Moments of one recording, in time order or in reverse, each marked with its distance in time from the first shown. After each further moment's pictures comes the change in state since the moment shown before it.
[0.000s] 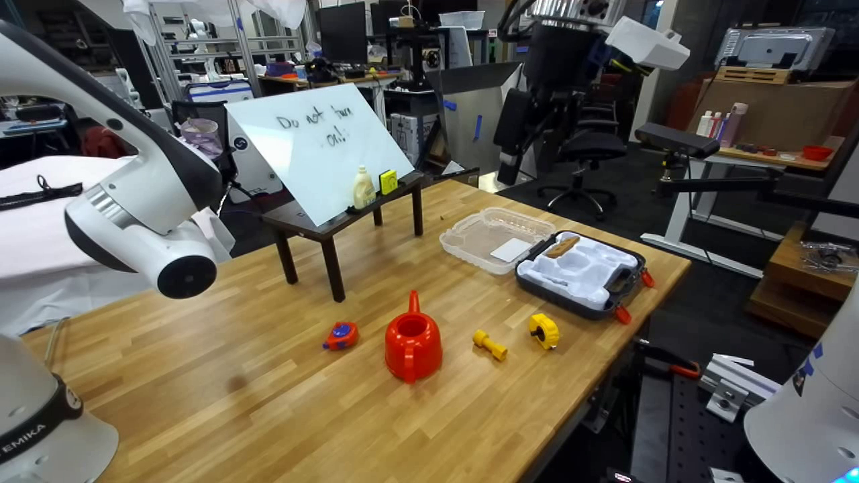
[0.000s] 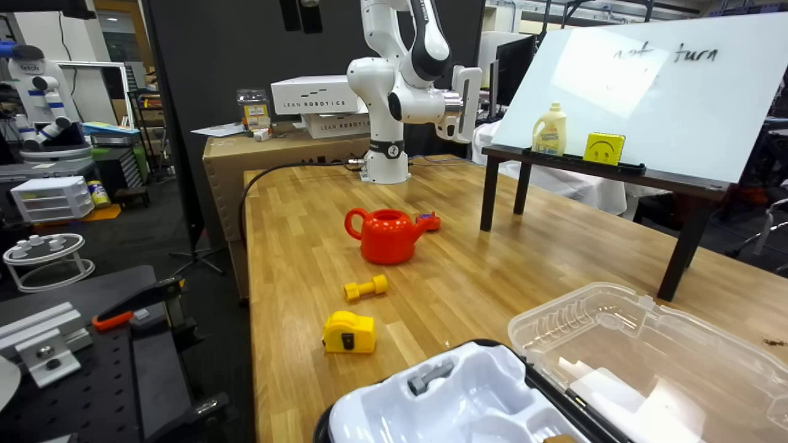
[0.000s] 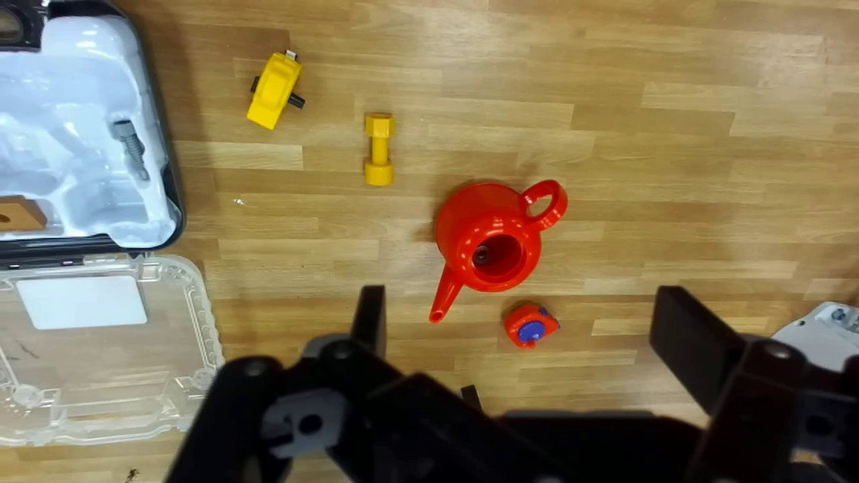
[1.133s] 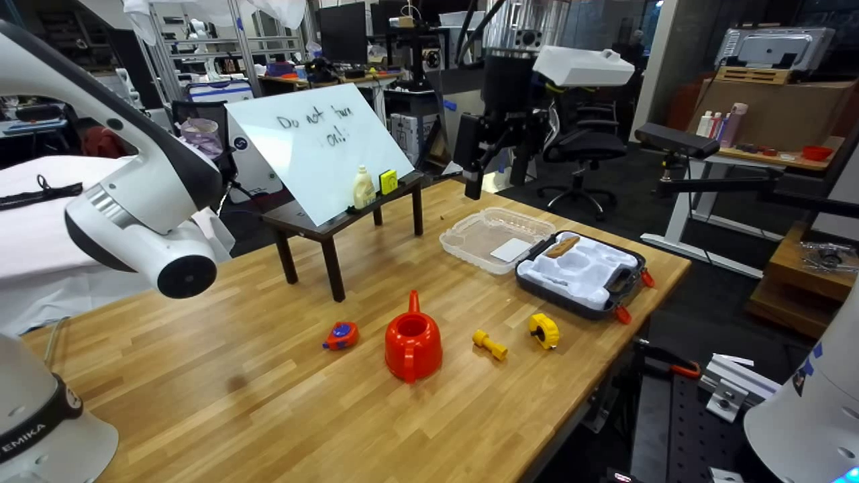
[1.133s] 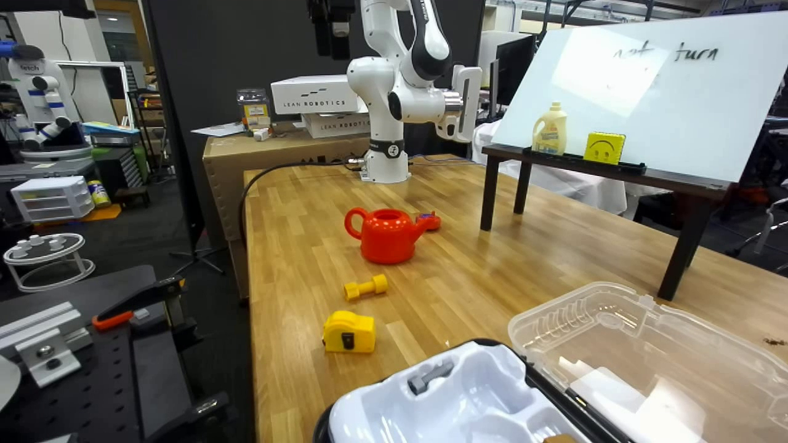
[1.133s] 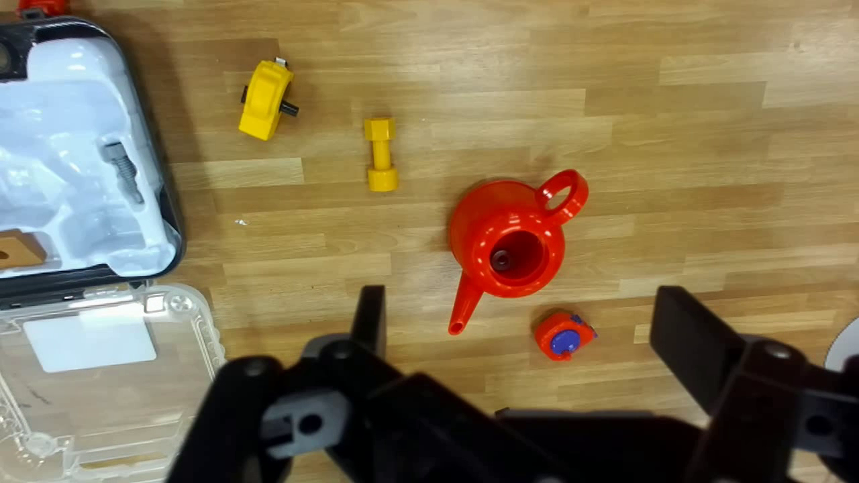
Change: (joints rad) arm -0.010 0.218 0.016 0.127 -0.008 0.008 0.099
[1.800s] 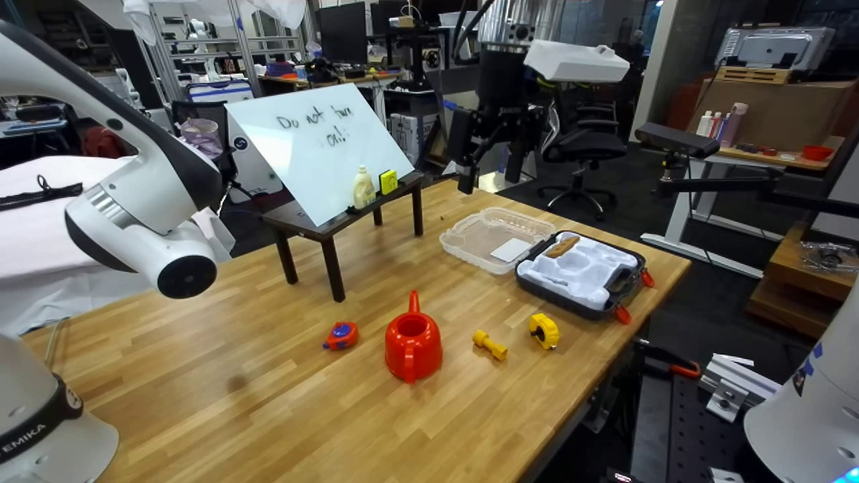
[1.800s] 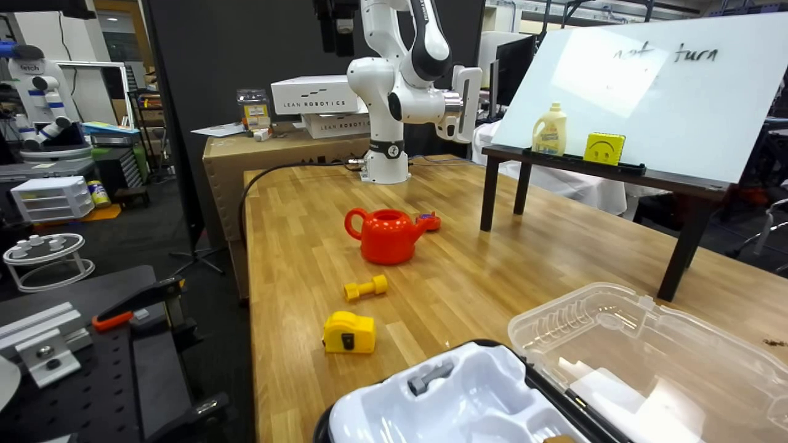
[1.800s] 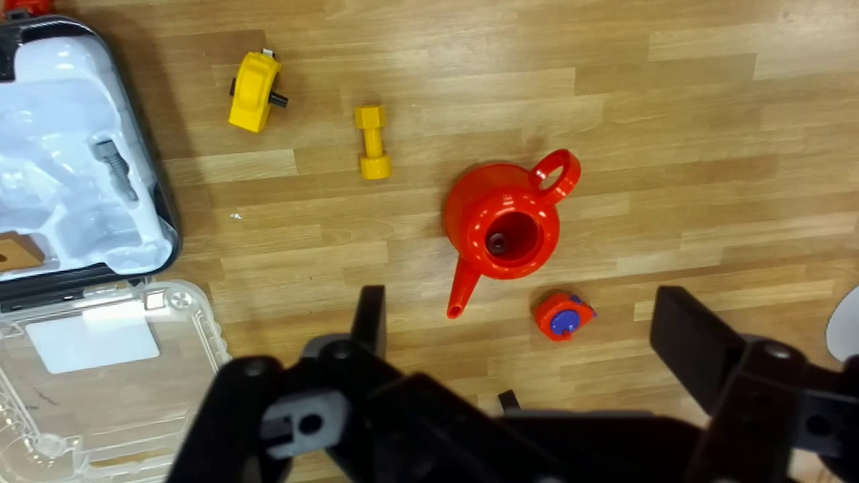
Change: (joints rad) arm -0.001 0.015 0.000 0.024 0.006 0.009 0.038
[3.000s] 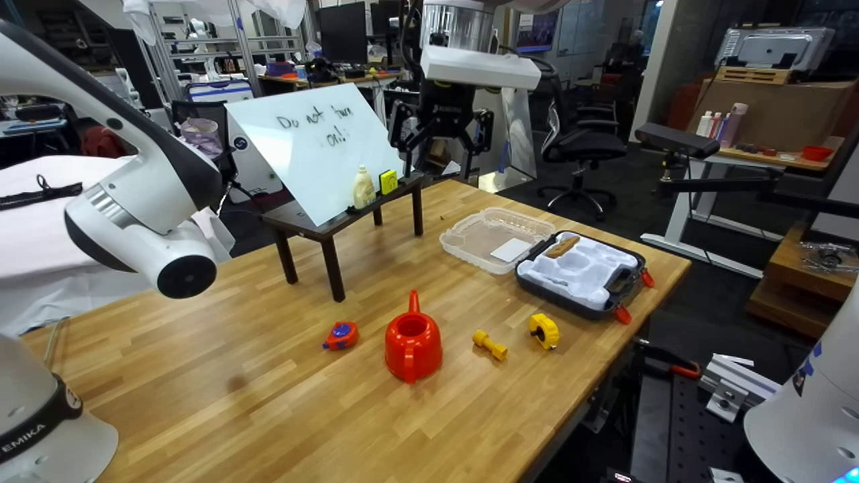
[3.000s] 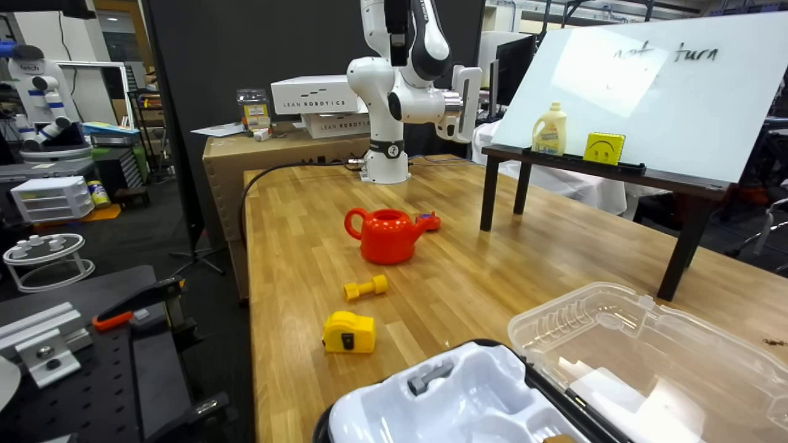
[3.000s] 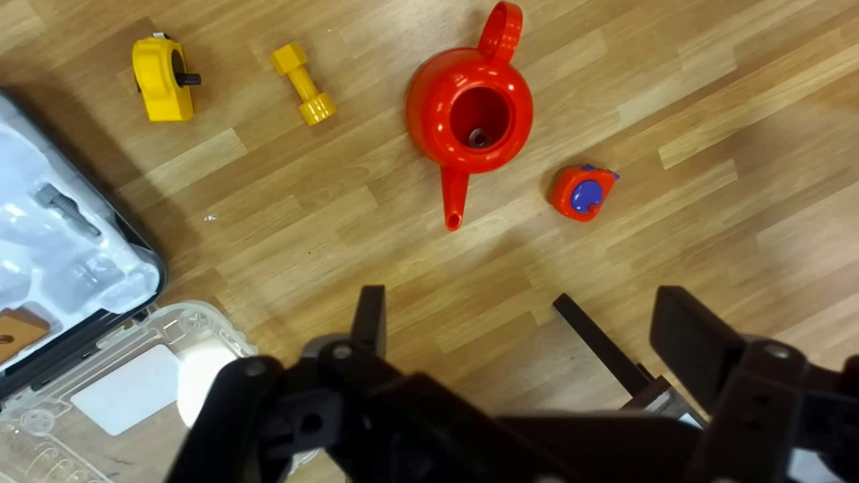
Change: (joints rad) arm -0.035 0.273 0.001 0.241 0.011 0.061 0.353
